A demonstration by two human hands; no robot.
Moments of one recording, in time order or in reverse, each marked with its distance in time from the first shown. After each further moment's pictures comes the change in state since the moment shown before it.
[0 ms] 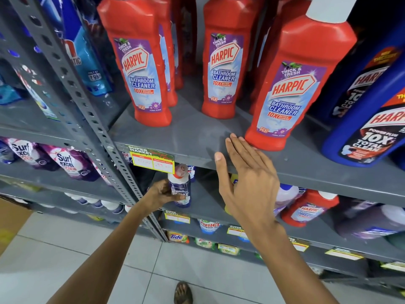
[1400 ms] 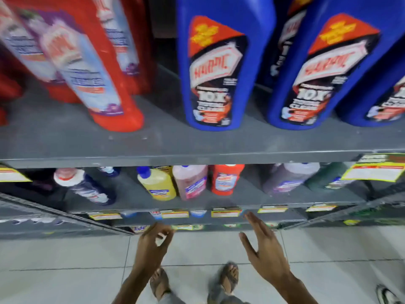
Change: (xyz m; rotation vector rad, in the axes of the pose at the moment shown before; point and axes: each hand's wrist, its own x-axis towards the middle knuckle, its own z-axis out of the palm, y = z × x) left_hand -0.086 -0.044 0.275 0.456 0.247 0.242; right_hand -0.264 0.293 -0.097 0.168 -0.659 0.478
